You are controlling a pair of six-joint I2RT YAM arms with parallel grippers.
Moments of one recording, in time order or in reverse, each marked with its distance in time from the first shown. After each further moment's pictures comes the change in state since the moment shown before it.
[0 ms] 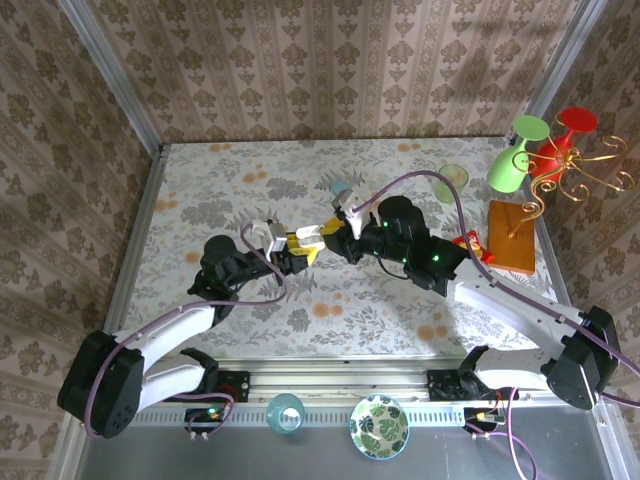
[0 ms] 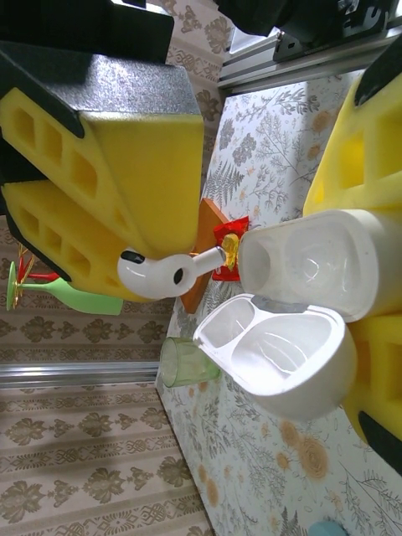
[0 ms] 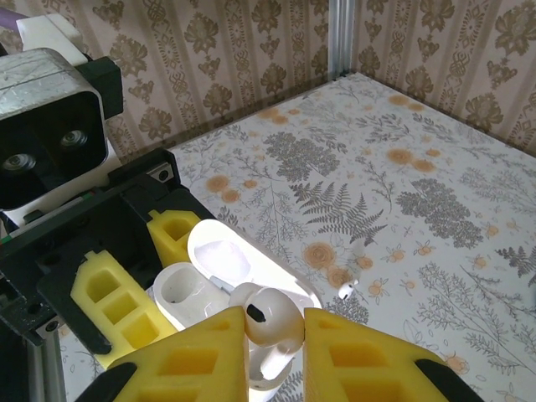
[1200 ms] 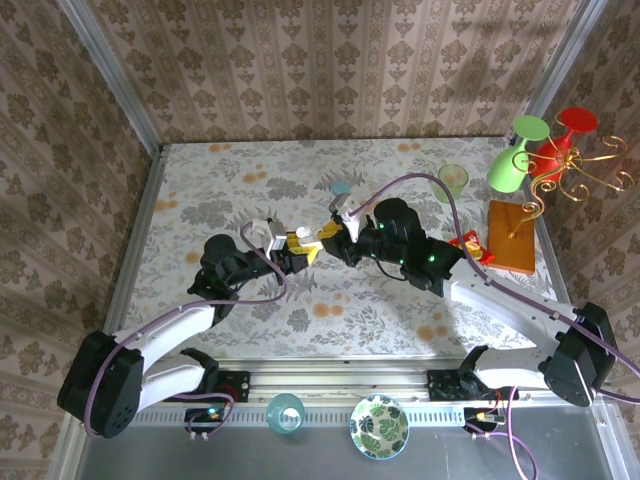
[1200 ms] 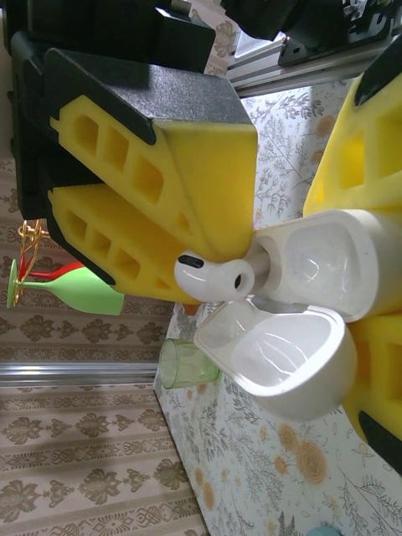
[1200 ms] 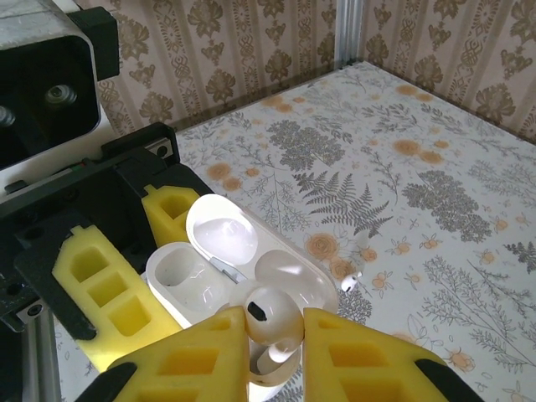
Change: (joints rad) left arm 0.000 0.000 0.007 -0.007 -0.004 -0.020; right arm 0.001 0.016 -0.019 0.008 -0.008 -0.023
